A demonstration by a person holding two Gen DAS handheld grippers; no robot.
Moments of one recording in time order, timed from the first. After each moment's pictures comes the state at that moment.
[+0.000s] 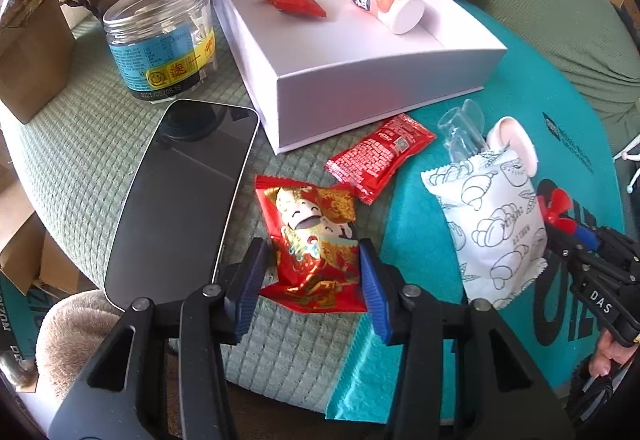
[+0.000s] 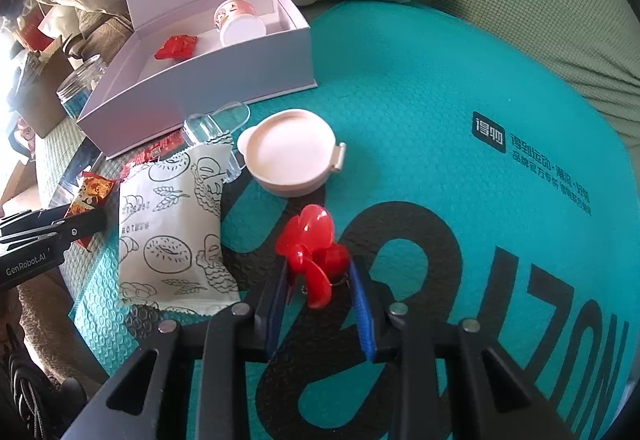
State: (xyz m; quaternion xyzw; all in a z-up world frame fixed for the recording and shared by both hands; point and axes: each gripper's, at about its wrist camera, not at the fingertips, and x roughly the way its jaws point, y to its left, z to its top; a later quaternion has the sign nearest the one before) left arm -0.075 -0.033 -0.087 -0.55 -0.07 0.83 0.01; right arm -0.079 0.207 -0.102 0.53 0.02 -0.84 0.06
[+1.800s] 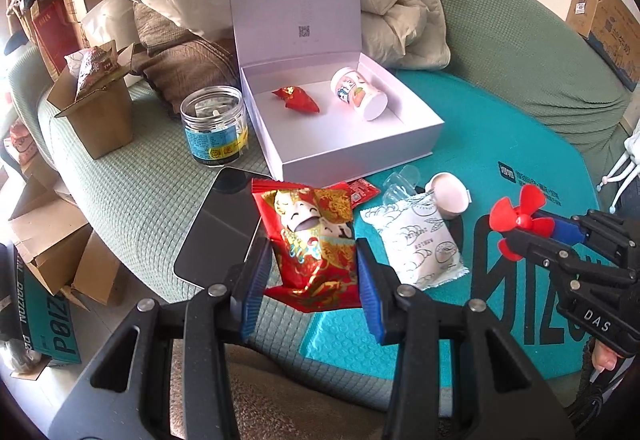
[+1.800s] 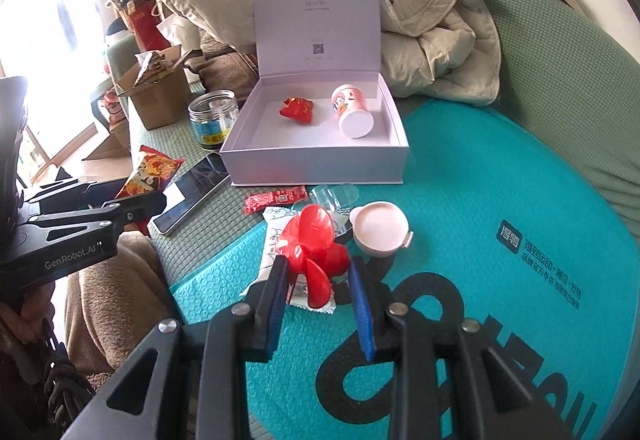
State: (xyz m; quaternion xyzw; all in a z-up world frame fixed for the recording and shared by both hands) left arm -0.004 -0.002 0.011 -0.44 -0.06 0.90 -0.03; right arm -0.026 0.185 -0.004 0.43 0.07 -0.87 0.22
